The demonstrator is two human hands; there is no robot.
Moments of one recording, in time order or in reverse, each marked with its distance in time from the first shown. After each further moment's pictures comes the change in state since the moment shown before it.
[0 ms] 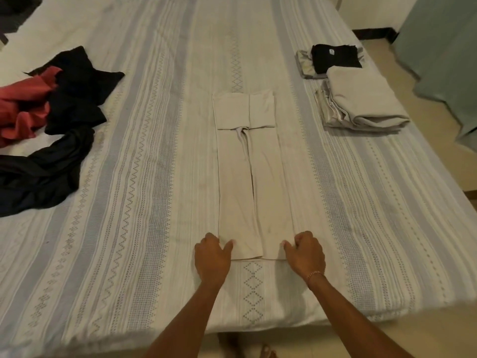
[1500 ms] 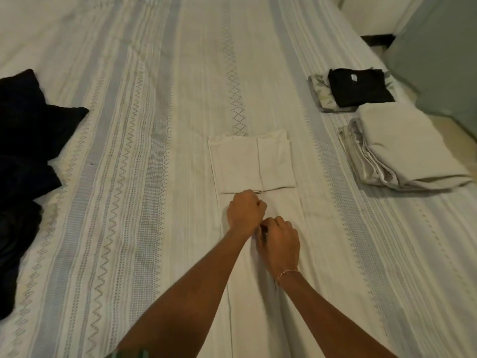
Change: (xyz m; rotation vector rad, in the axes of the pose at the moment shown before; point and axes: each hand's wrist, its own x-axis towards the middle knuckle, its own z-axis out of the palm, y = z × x) left_hand 0.319 0.204 0.008 -0.057 -0.196 0.257; right_hand 0.217 -0.206 0.079 -0.261 0.344 -0.476
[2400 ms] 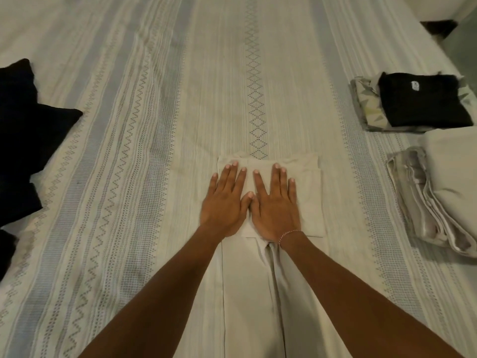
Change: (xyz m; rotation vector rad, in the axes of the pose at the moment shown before) left_hand 0.149 -0.072 -0.021 0.530 0.116 0.410; right_hand 0.196 -0.021 0.064 -0.172 -0.221 -0.284
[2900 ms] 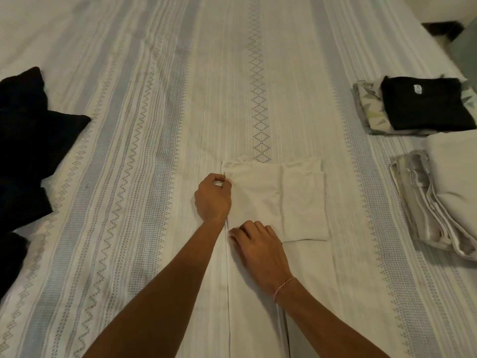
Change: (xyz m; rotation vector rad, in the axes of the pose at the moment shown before) left_hand 0.020 0.008 -0.047 -0.765 0.329 -0.813; right_hand -0.073 -0.045 -0.002 0.166 0.238 -0.343
